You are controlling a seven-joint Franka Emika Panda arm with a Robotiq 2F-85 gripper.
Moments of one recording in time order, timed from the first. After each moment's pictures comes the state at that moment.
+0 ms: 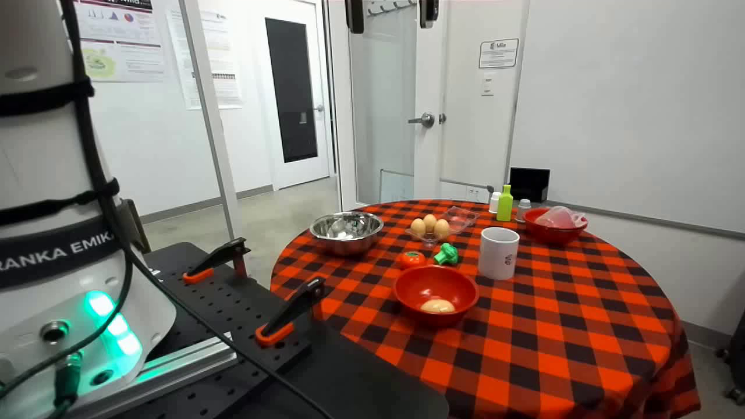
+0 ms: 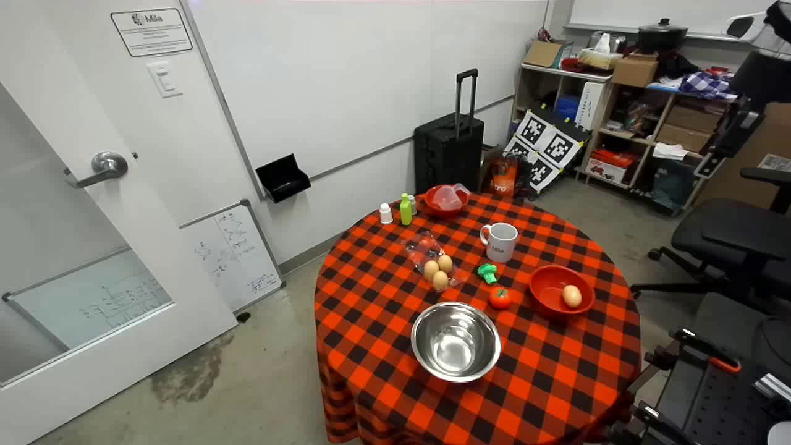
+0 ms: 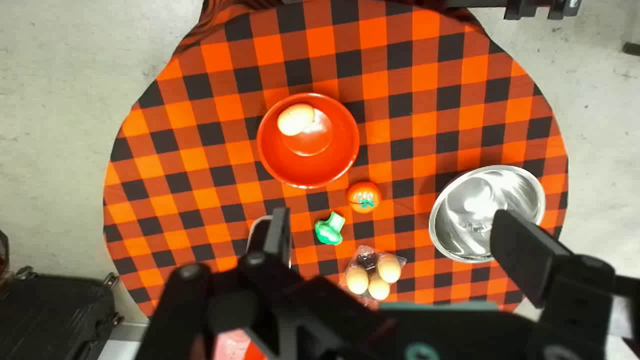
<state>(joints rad) -0.14 -0.75 -0.35 -2.65 -0.17 2.02 -0.45</state>
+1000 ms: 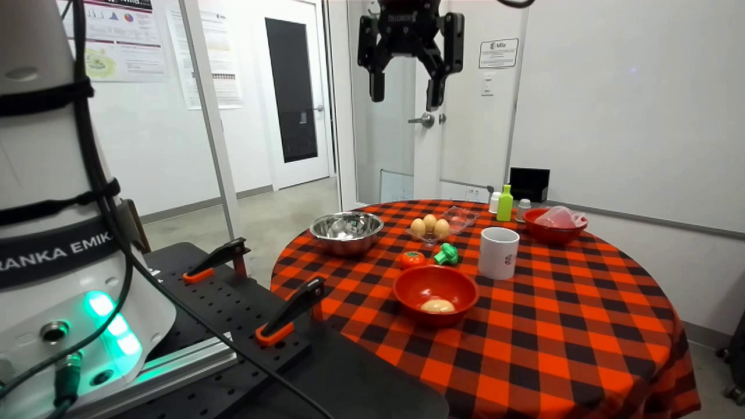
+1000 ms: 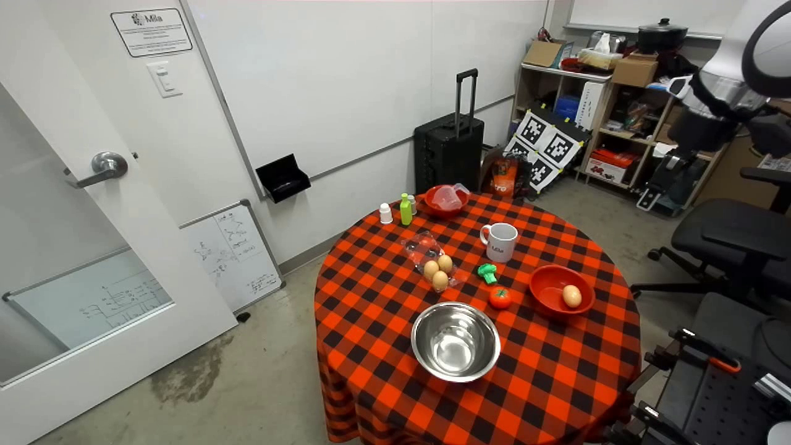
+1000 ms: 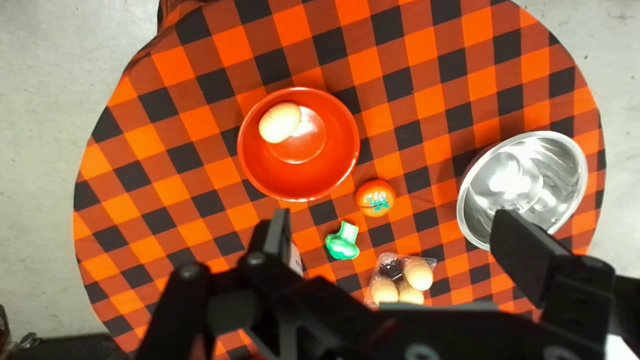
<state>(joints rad) -0.14 -0.47 -0.35 -2.69 -0.03 2.30 -0.39</state>
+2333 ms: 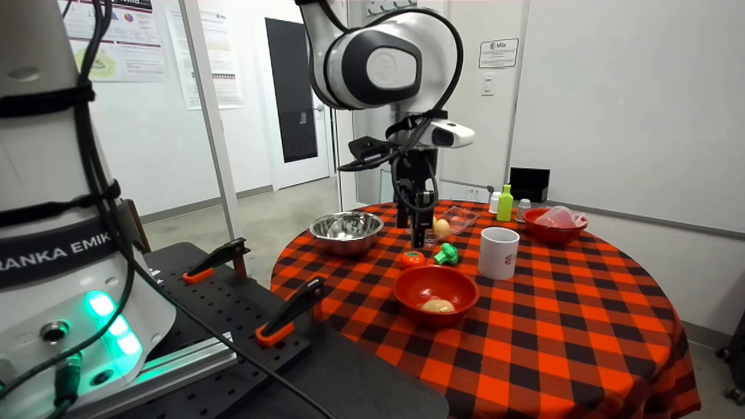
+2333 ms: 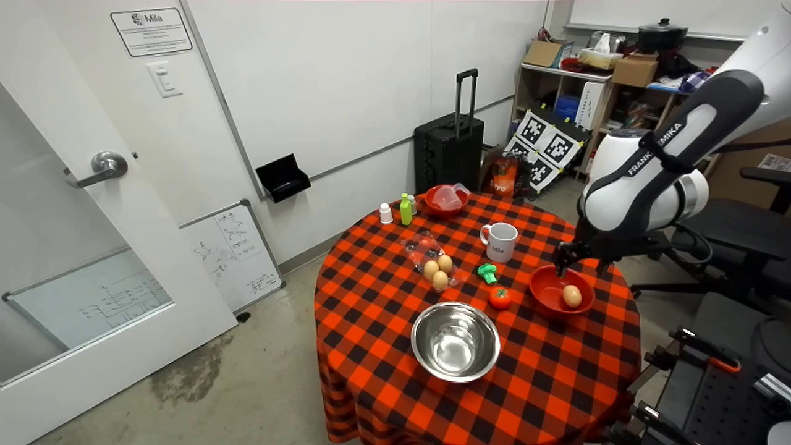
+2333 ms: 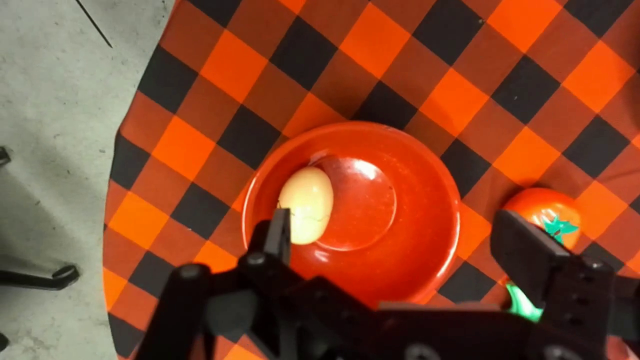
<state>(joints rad) -0.13 0.30 -0.16 -2.56 0.15 2.82 0.27</state>
